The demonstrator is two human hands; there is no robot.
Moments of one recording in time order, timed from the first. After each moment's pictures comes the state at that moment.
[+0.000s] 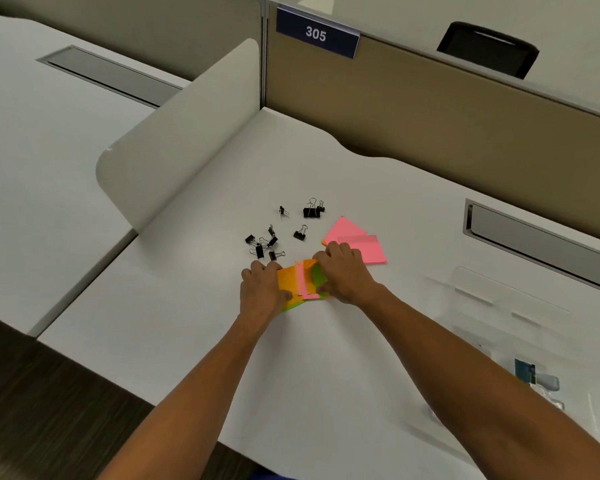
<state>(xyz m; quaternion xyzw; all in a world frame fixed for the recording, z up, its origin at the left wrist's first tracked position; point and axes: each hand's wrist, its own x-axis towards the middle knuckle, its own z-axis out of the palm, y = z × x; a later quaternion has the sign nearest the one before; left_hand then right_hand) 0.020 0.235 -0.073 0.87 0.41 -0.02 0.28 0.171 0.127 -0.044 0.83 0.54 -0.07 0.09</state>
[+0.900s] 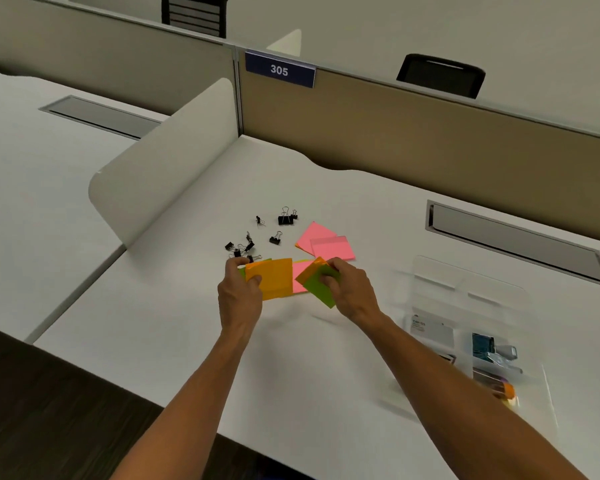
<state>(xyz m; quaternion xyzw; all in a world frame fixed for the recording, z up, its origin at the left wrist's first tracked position) -0.006 0.179 -0.018 0.71 0.48 0.27 0.44 0.145 0.034 -0.017 0.88 0.35 -0.12 -0.31</state>
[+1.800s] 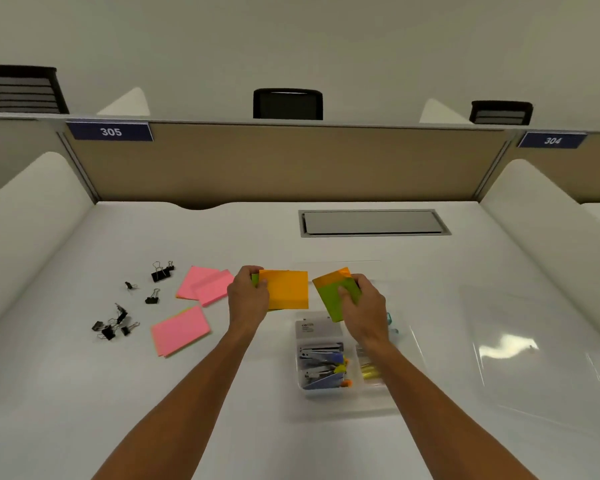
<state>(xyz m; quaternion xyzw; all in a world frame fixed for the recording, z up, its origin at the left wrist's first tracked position) 0.159 0.026 0.019 0.81 0.27 0.18 0.49 0.195 -0.183 0.005 0.87 0.07 0.07 -0.49</state>
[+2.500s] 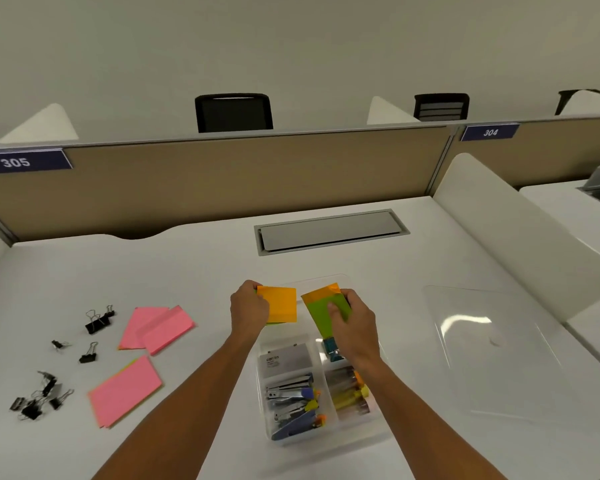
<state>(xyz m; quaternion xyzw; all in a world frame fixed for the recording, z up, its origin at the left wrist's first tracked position) 0.259 -0.020 -0.006 0.86 0.23 0.06 0.44 0.227 -0.224 -0.001 0.86 0.00 0.06 -0.51</state>
